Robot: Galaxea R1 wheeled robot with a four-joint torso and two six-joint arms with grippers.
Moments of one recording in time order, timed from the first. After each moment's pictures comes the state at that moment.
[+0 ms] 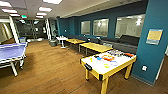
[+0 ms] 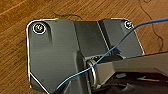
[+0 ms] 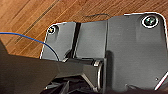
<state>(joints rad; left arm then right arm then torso) 1.58 2.97 -2.60 0.06 -0.13 0.03 -1.58 3.02 -2.62 -0.30 0.11 0.19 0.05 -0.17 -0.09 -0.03</state>
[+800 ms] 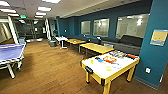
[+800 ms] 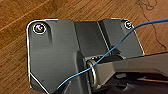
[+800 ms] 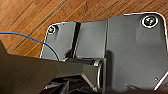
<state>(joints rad) 1.58 2.97 -2.60 0.06 -0.13 0.03 -1.58 3.02 -2.62 -0.30 0.11 0.19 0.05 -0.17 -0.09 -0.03</state>
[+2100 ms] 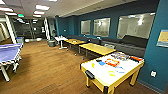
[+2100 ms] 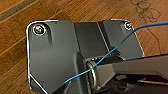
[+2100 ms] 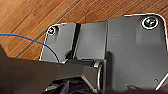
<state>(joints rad) 1.57 2.97 -2.60 0.06 -0.13 0.03 -1.57 3.02 -2.62 -0.30 0.12 0.19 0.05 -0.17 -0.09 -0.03</state>
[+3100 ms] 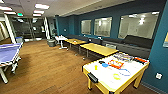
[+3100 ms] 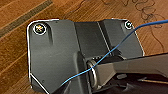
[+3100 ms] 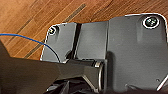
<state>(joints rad) 1.57 2.97 -2.60 0.06 -0.13 0.03 -1.58 3.02 -2.62 -0.30 0.12 0.19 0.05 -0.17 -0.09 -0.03</state>
